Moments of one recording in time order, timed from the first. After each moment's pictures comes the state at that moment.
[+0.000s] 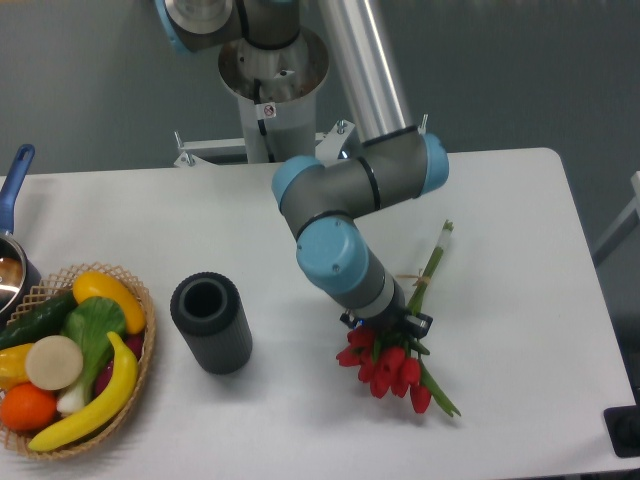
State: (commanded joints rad) arm 2.38 -2.16 -1.60 -0.86 1.96 0.91
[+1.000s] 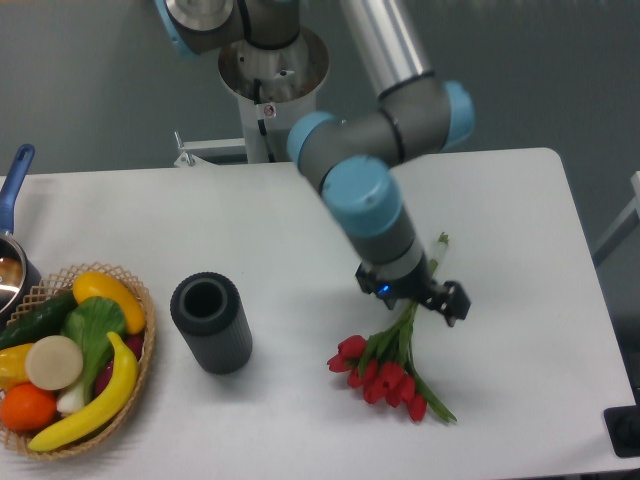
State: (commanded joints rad) arm 2.55 -1.86 -1.59 -0.93 1.66 1.02
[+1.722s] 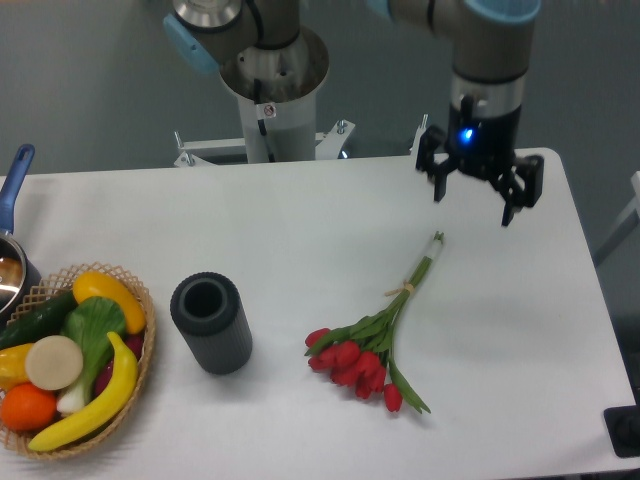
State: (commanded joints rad) arm 2.83 -1.65 -1.59 -1.27 1.41 1.56
